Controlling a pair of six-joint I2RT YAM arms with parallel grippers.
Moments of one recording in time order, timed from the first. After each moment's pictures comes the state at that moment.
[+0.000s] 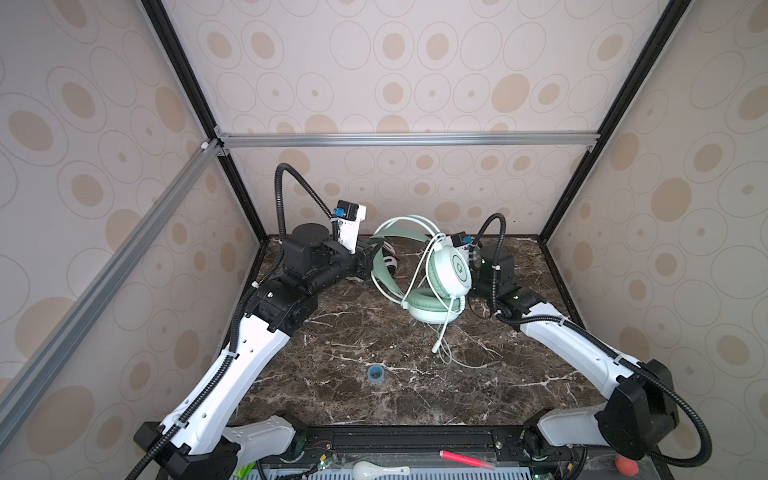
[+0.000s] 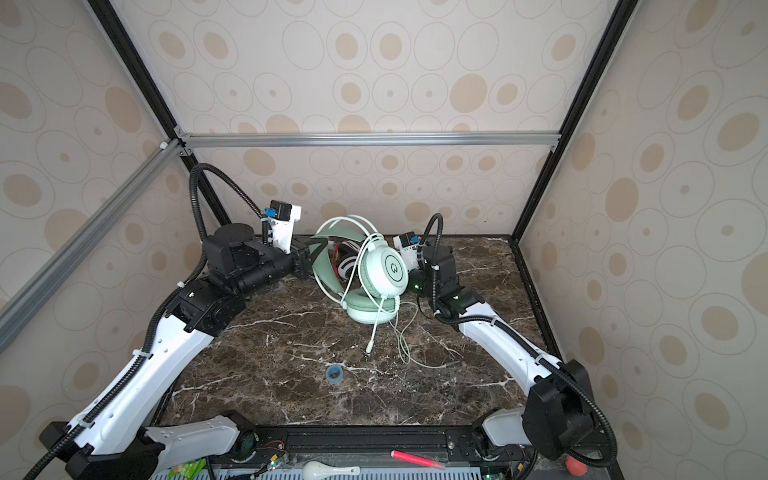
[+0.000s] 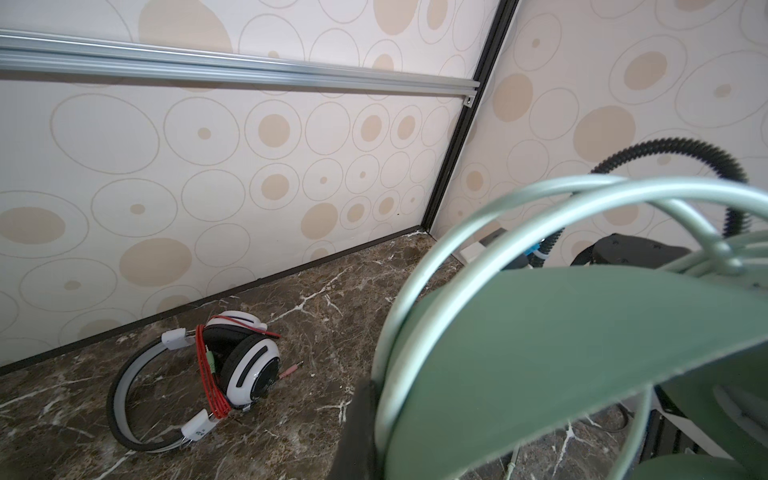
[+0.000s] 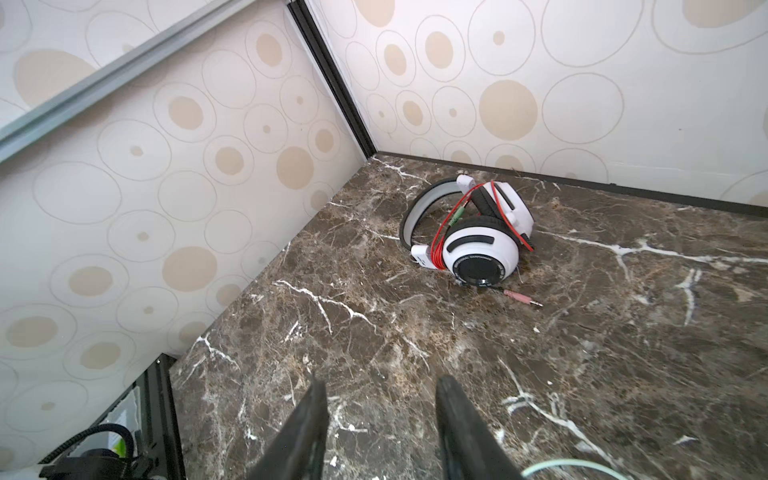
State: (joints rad) left arm -0.54 1.19 1.44 -0.42 0.19 -0.21; right arm 0.48 1.36 1.06 -0.01 -0.42 0.31
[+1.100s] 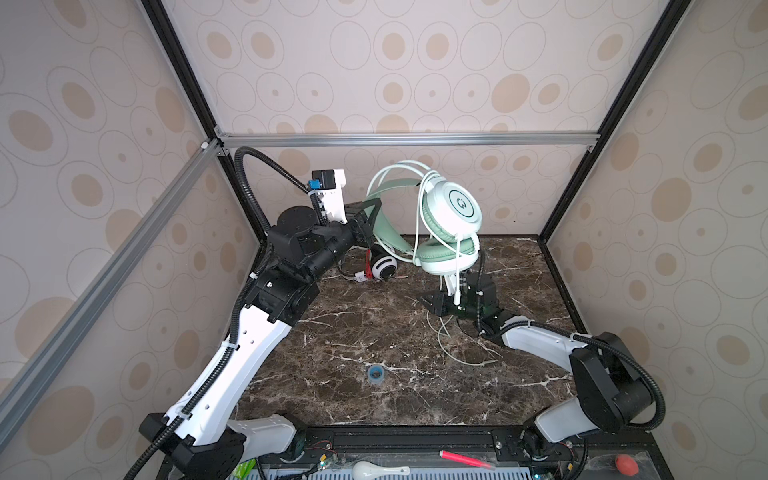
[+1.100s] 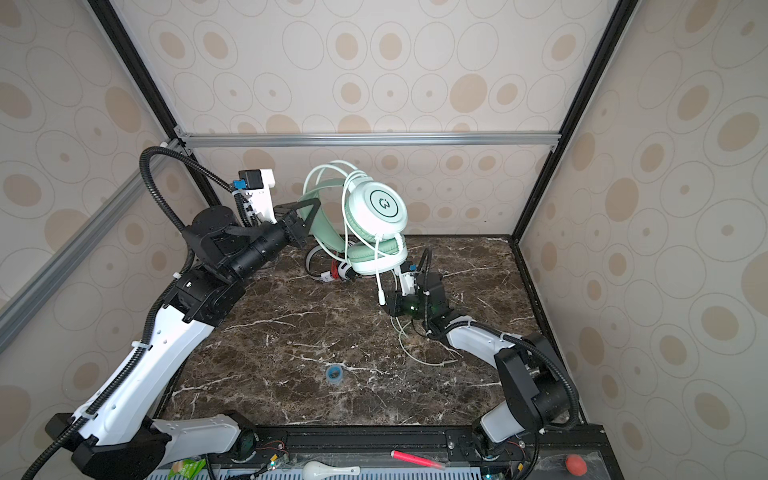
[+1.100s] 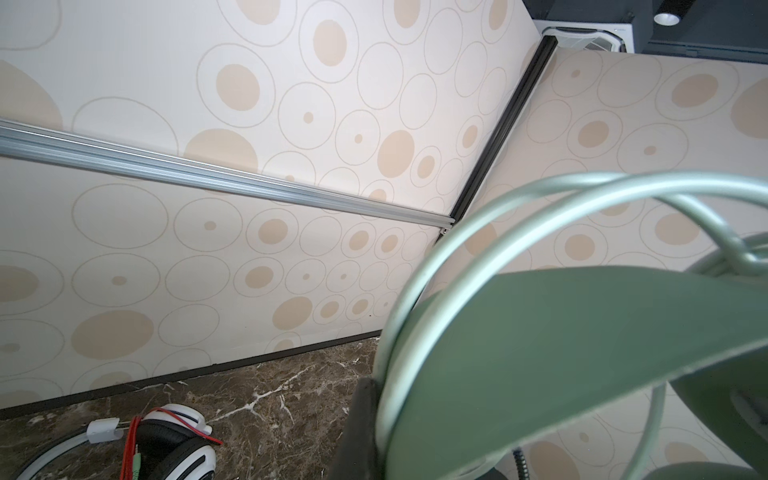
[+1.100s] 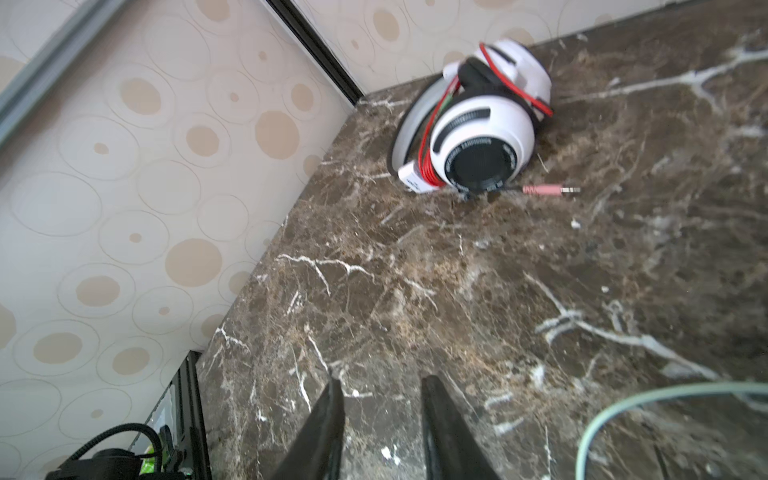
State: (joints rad) left arm -0.53 1.25 1.56 -0.21 0.07 -0.45; right arm 0.48 1.52 0.76 0.35 -0.48 0.52
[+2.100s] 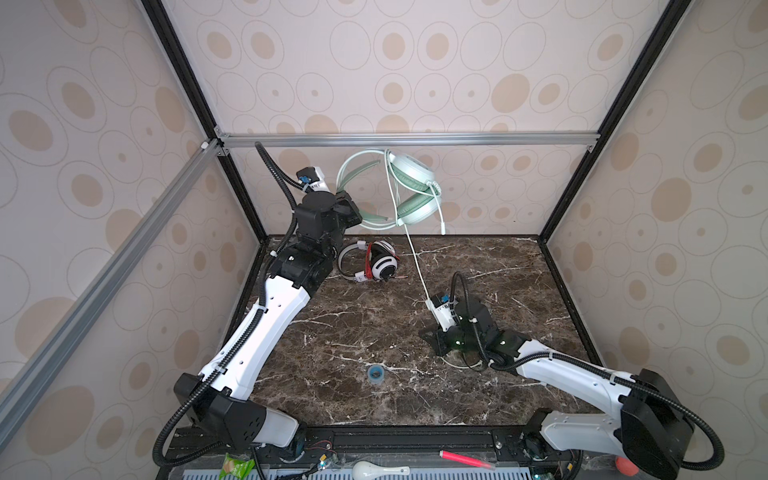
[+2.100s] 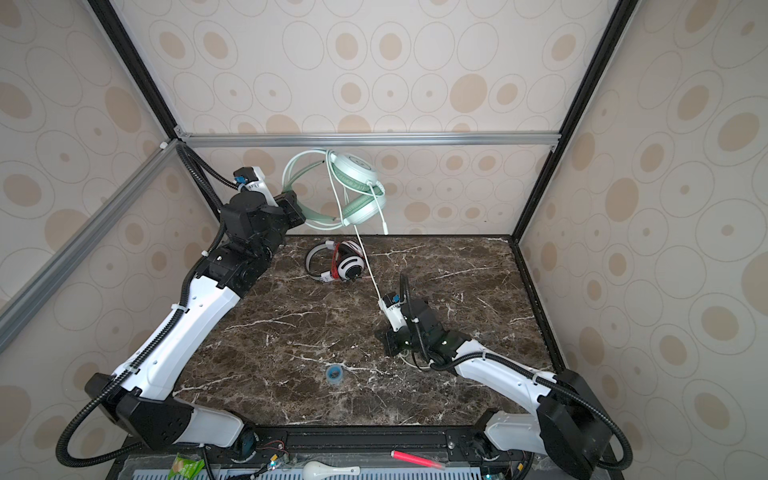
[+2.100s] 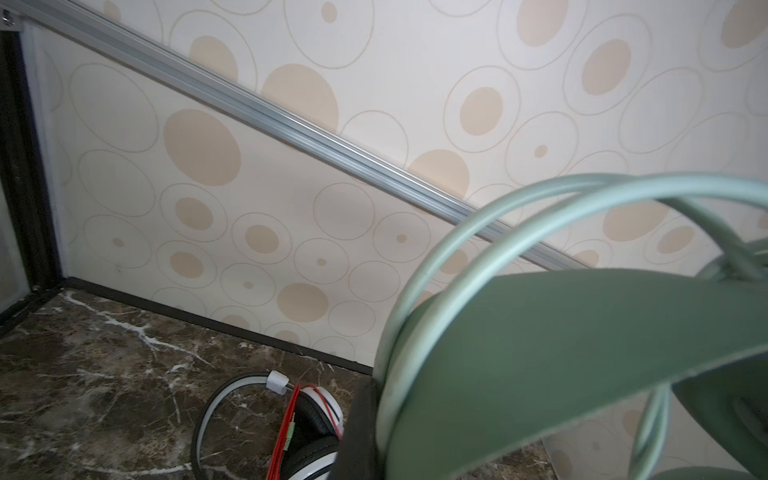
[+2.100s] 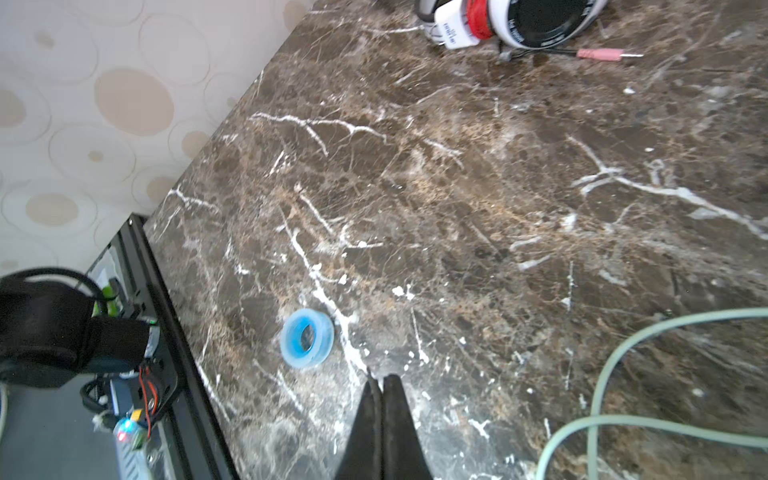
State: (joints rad) left arm -0.43 1.44 1.62 -0.27 -0.38 -0.52; right arm 0.76 1.22 0.71 -0.14 -0.25 0.30
